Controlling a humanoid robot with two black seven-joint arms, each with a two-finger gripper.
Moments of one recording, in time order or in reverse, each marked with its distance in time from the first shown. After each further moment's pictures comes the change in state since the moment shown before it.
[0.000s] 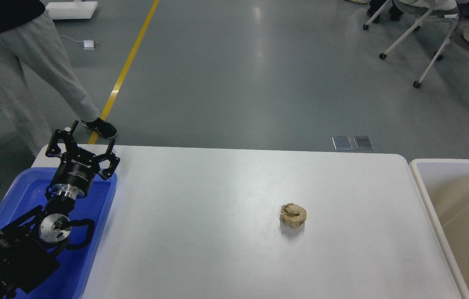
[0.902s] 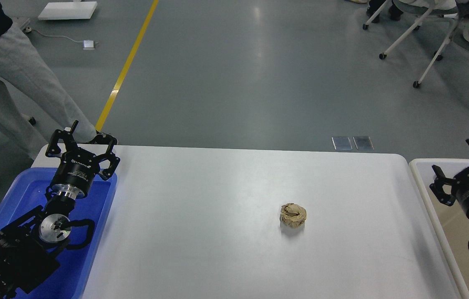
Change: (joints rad) left arm 0.000 0.000 0.000 0.000 0.000 0.000 0.000; right arm -0.290 -0.063 0.655 0.794 -0.096 0.222 0.139
